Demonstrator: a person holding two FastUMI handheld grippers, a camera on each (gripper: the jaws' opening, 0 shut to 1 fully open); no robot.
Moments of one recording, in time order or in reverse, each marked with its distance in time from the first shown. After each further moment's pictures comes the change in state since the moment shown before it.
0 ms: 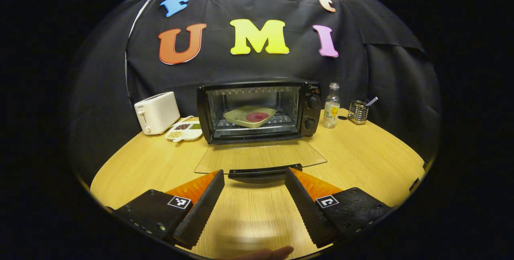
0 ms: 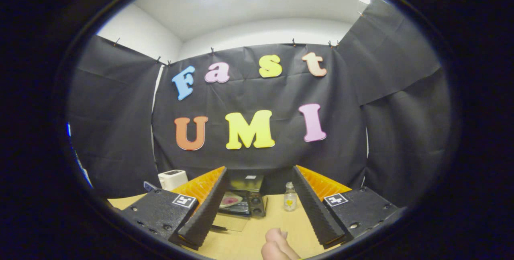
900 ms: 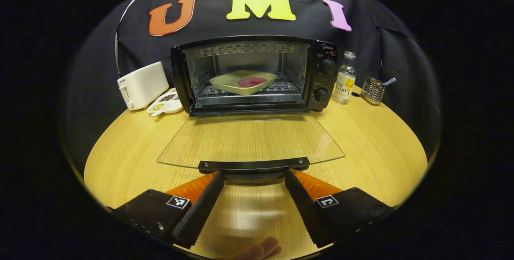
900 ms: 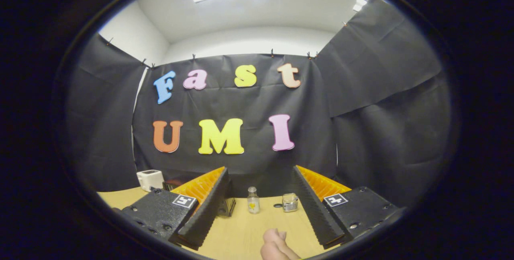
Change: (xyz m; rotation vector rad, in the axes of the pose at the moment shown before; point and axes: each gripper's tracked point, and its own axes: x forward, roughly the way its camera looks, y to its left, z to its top) left arm 0.054 -0.010 -0.044 -0.037 0.239 0.027; right arm -0.046 -0.101 0.021 -0.046 -0.043 -0.138
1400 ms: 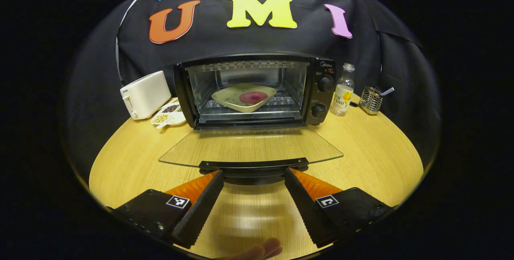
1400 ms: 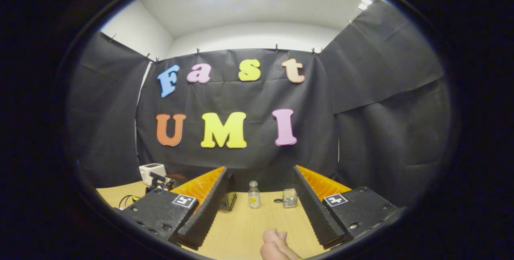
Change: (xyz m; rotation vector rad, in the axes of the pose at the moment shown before) left arm -0.017 0.003 0.043 0.005 -0.062 0.002; right arm -0.009 0.005 -0.003 -0.021 0.052 0.017
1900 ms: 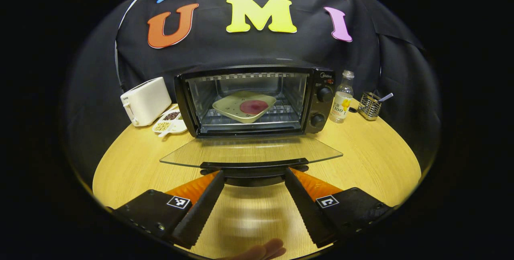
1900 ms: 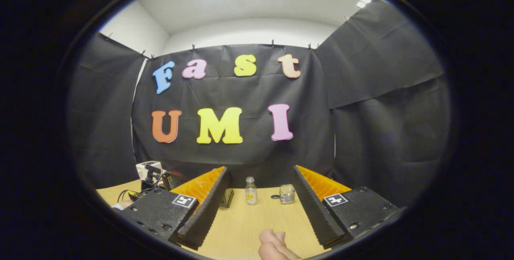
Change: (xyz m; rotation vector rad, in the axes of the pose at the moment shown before) left arm -0.005 0.001 0.023 0.000 -0.012 -0.001; right arm 0.000 -0.006 -0.007 0.015 0.045 -0.030
